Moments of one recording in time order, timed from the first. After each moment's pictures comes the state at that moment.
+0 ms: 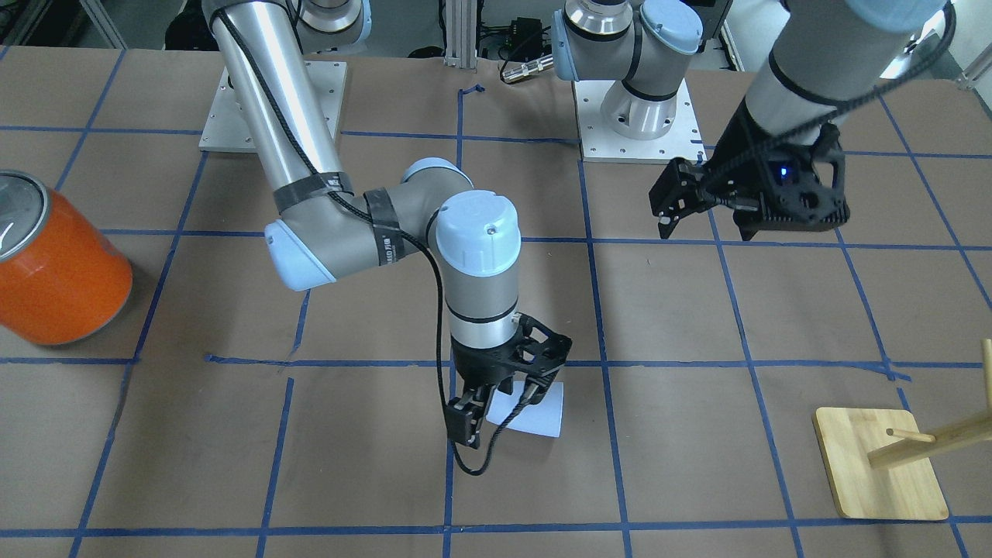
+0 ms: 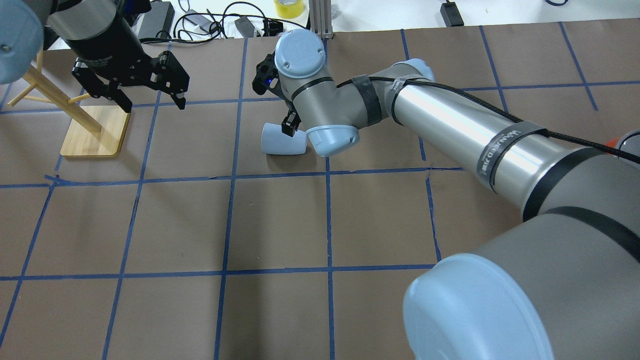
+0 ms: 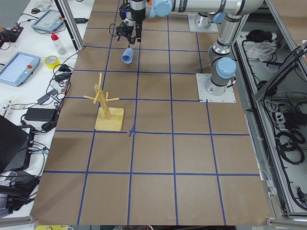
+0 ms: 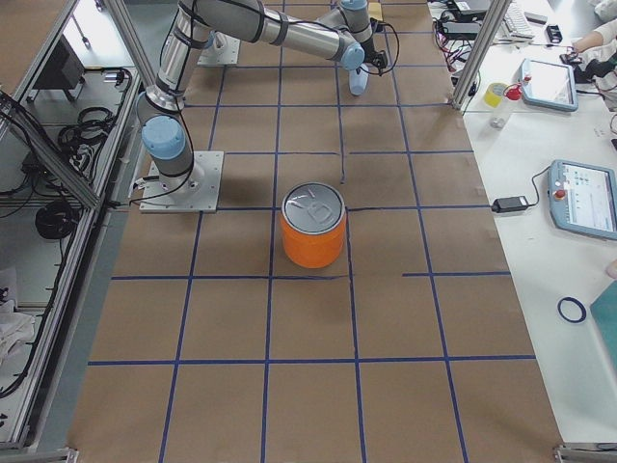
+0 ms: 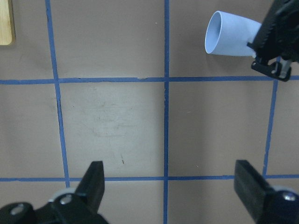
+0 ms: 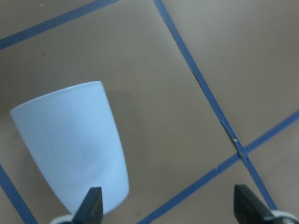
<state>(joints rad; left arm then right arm) -1.50 -1.68 -1.49 -1.56 1.55 0.06 1.95 -0.96 1.43 -2.37 -1.63 -0.57</state>
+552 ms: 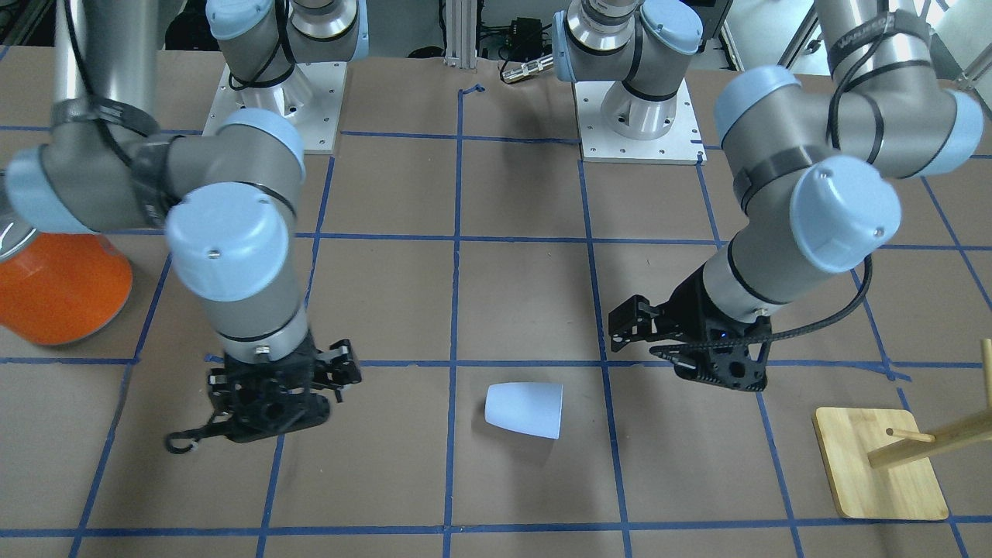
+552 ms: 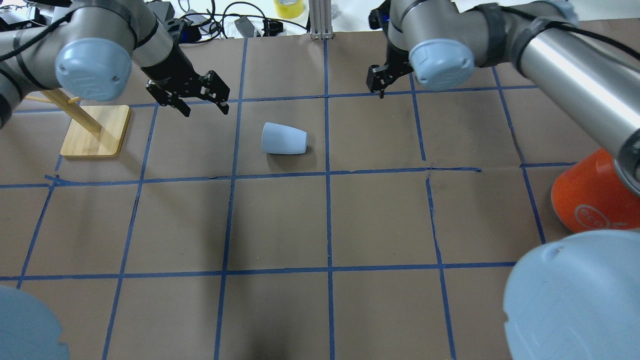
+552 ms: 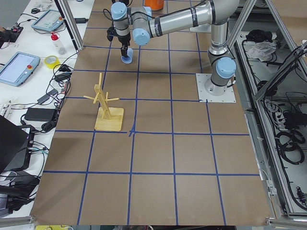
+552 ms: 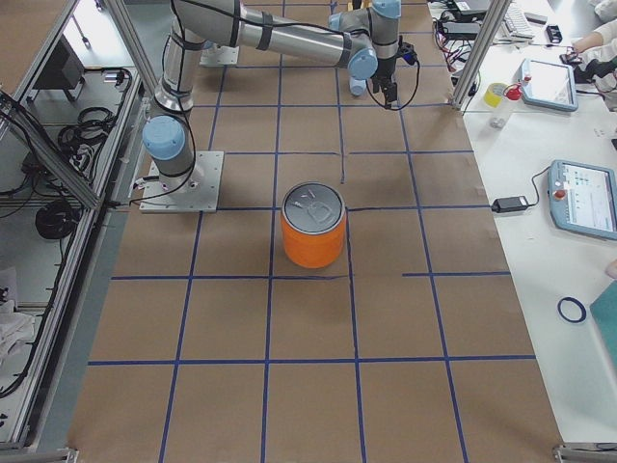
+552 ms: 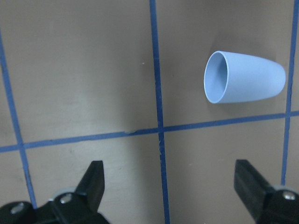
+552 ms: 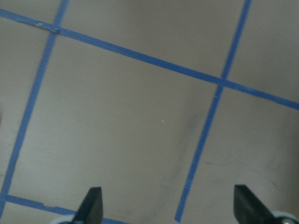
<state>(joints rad) -1.49 -1.92 -1.55 -1.30 1.34 0.21 1.66 -1.14 1.43 -1.96 -1.64 -0.16</state>
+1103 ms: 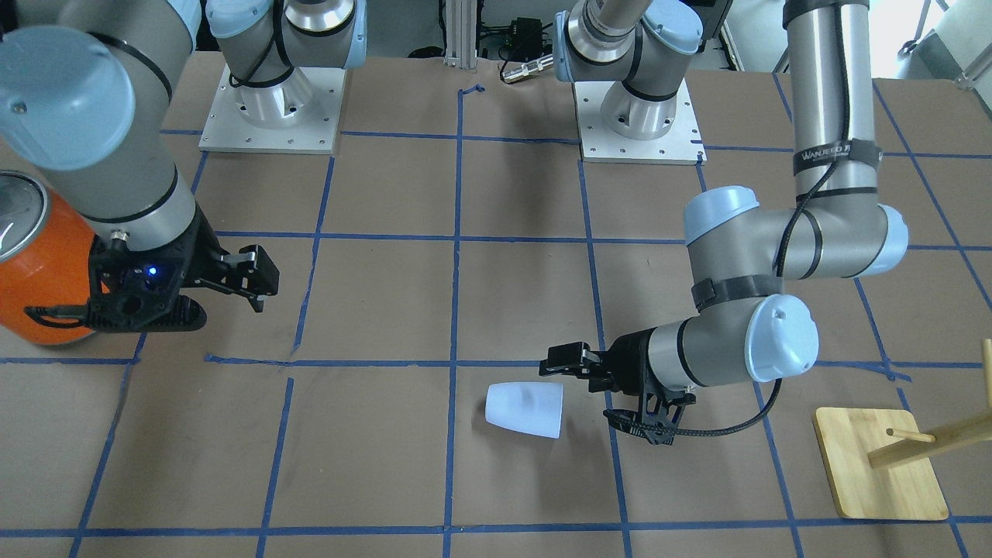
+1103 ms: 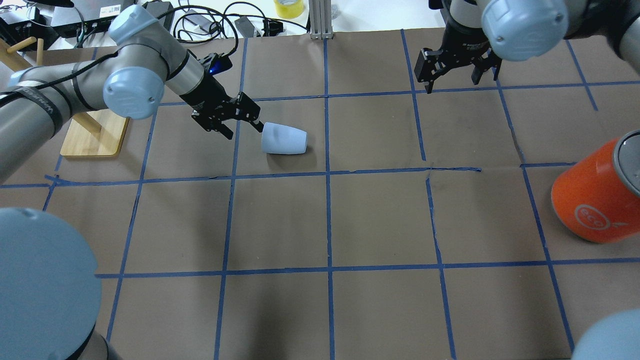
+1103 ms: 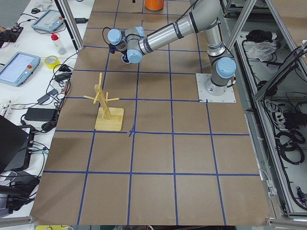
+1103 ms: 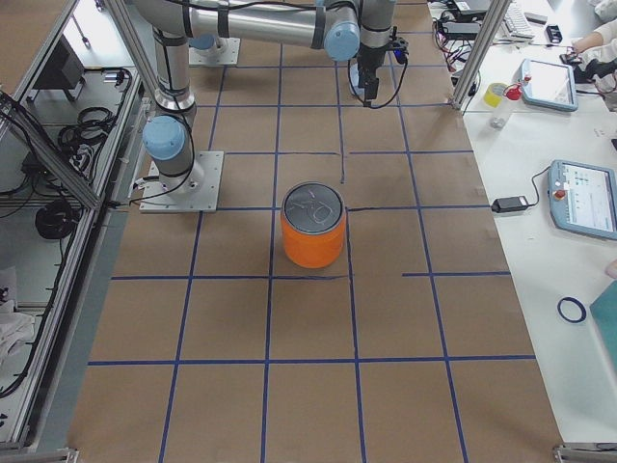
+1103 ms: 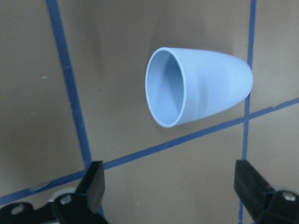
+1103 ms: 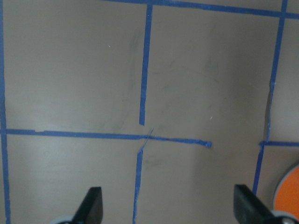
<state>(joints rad) -1.49 -2.11 -1.58 -1.28 1.00 0.25 1.58 -1.35 1.45 -1.65 -1.64 -0.06</state>
